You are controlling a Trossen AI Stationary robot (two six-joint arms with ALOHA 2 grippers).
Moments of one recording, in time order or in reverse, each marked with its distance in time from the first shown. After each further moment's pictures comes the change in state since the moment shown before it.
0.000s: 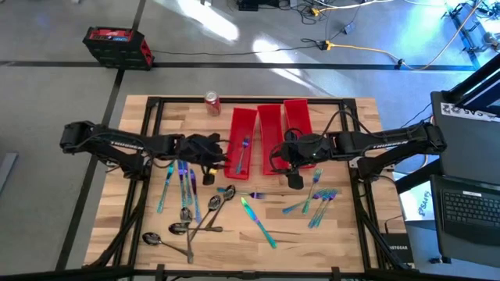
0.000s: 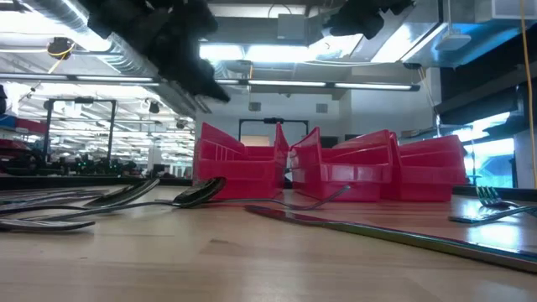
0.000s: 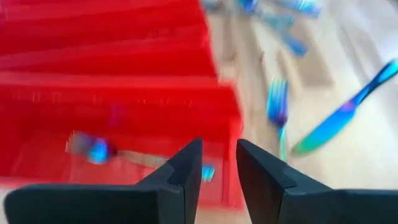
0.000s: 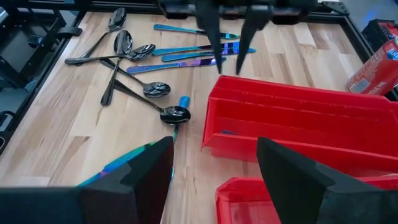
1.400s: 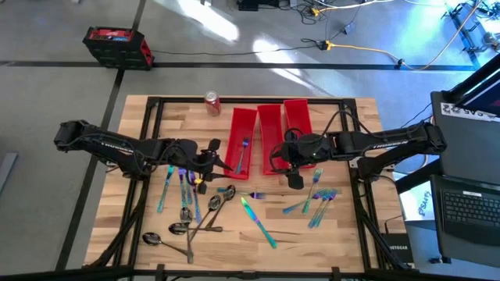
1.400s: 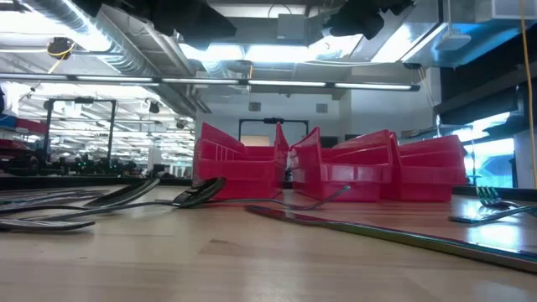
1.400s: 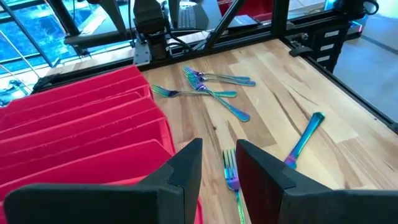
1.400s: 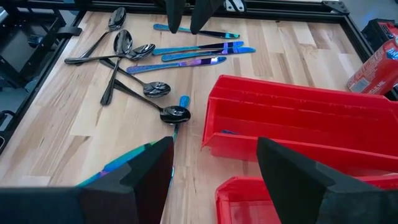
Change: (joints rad) left arm -0.108 -0.088 0.001 0.103 0.029 0.120; right arm 0.000 0.000 0.000 -0.002 0.000 0.000
